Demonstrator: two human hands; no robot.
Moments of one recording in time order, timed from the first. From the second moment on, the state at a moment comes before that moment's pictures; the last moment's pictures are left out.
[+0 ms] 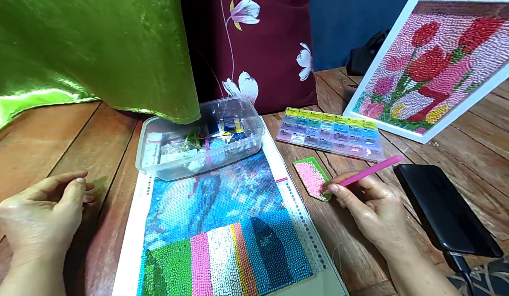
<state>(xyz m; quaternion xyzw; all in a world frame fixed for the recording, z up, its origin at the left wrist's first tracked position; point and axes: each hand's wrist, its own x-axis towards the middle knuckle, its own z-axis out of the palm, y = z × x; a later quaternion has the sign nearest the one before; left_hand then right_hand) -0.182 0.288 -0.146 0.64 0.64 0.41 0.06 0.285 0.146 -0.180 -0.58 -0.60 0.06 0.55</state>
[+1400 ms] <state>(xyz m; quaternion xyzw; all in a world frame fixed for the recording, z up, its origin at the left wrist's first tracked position) -0.175 0.289 -0.140 0.64 0.65 0.40 0.06 0.234 0.165 -0.174 -0.56 -0.67 0.10 0.47</state>
